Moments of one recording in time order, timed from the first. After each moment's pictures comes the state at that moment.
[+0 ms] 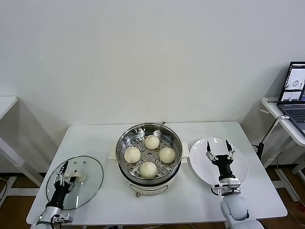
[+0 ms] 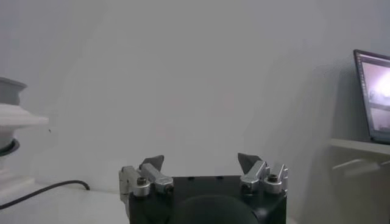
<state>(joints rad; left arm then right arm) 1.38 -1.21 -0.70 -1.38 1.15 -0.30 -0.42 -1.18 1.19 0.42 1.45 0.19 0.39 0.17</state>
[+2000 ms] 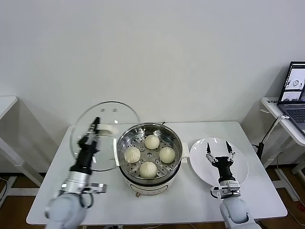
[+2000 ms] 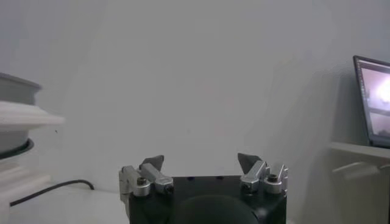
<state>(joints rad) 1.33 -1.25 -0.42 -2.13 1.22 0.11 -0.10 -1.20 1.21 0.44 1.47 0.15 0.40 0.17</state>
